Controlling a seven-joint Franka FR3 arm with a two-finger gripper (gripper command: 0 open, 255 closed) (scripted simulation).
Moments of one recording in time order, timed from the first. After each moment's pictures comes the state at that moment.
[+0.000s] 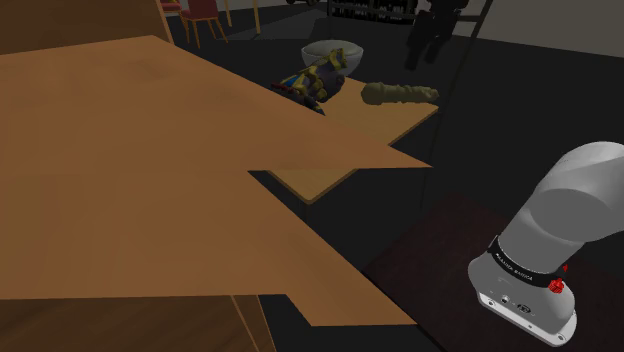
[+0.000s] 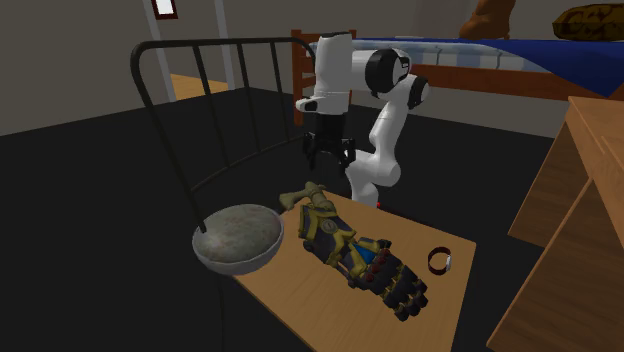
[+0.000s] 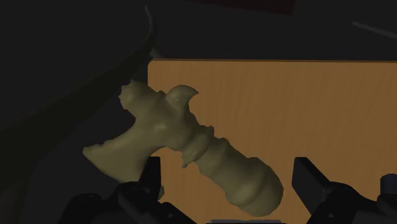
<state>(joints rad) -0.02 -0.76 0.06 -2.28 0.10 1.67 -0.10</state>
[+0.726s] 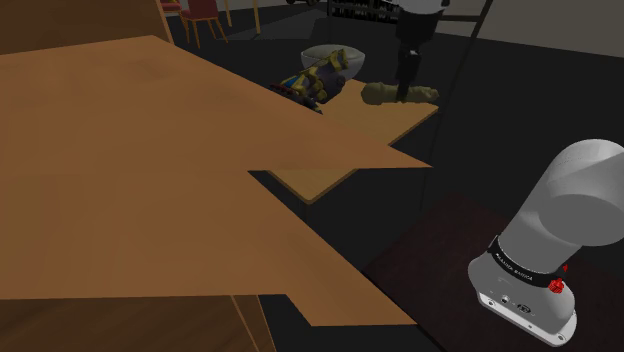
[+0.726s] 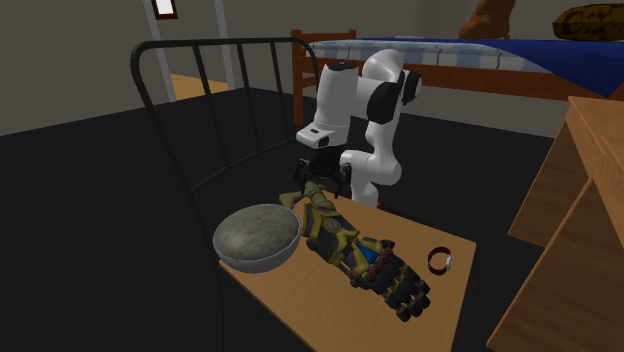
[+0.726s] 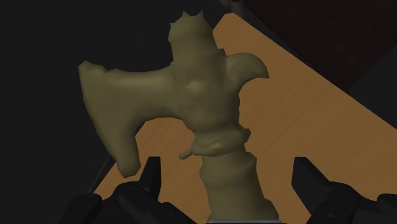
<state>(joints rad) 0.11 -0.64 0.04 -2.34 -0.07 1.79 -0.53</state>
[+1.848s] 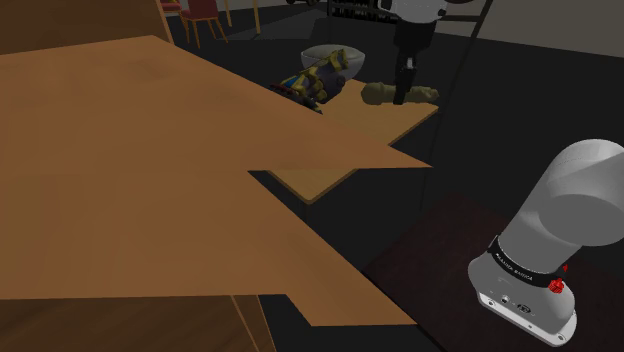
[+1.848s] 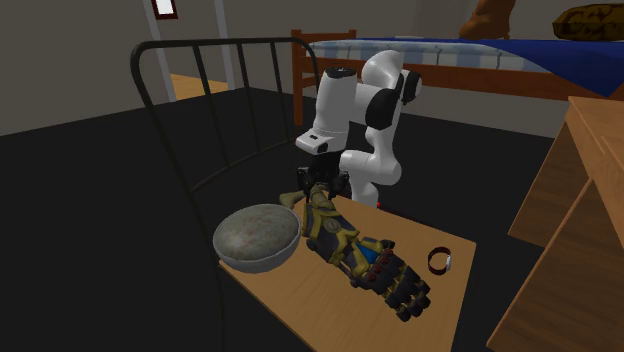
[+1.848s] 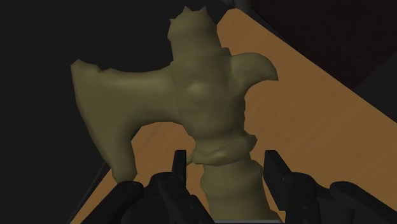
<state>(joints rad) 0.11 -0.63 0.04 -2.37 -0.08 1.83 -0.53</state>
